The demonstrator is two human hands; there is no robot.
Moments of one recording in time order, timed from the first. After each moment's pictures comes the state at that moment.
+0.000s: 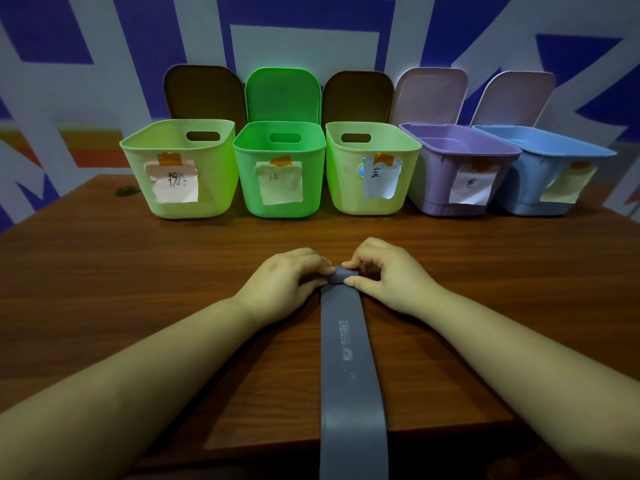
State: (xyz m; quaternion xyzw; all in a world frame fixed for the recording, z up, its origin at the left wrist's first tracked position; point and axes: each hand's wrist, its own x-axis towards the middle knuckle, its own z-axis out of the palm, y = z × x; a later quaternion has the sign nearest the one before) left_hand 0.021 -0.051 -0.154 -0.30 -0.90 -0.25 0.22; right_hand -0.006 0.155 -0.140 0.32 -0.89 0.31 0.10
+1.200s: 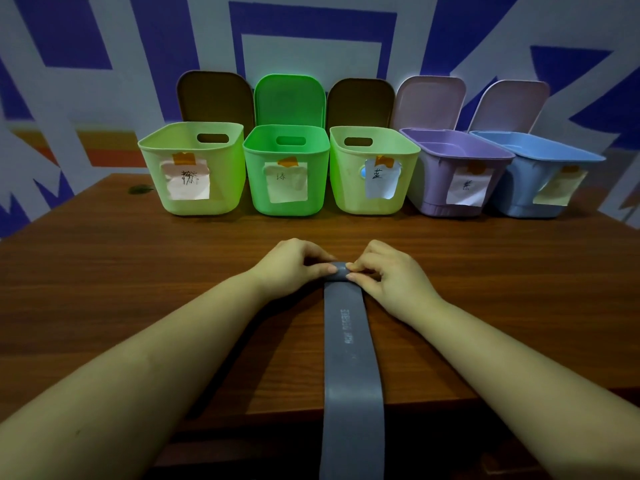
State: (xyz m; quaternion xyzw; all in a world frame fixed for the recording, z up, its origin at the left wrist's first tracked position) left_hand 0.027 -0.043 -0.129 -0.15 -0.94 -0.31 0.03; right_hand 0.022 0.154 -0.147 0.33 -0.88 0.26 0.20
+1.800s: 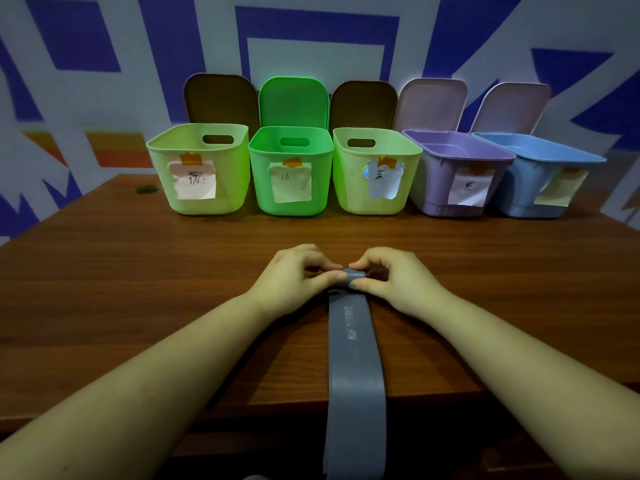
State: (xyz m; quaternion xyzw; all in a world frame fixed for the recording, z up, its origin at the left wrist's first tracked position) left_hand 0.055 -0.041 -0.140 -0.19 -0.90 -0.36 0.16; right_hand 0.030 0.156 -0.134 0.26 -0.90 0.33 0.07
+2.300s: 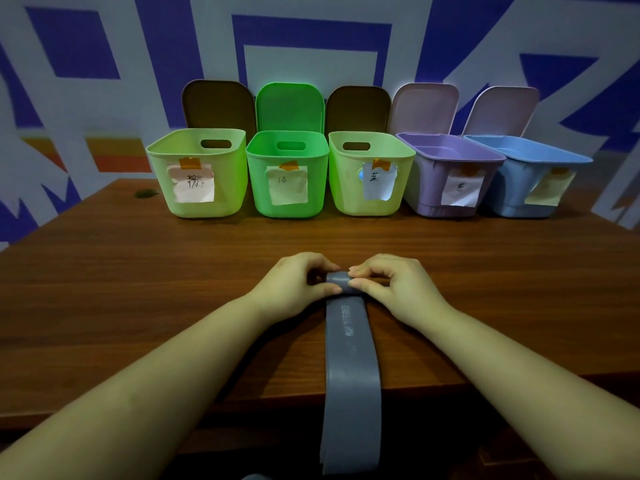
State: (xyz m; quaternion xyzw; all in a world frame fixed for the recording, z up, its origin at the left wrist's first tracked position) left_hand 0.066 -0.035 -0.133 -0.16 -0.93 -0.33 0.07; right_hand 0.047 0.161 -0.139 0.29 -0.87 0.36 0.13
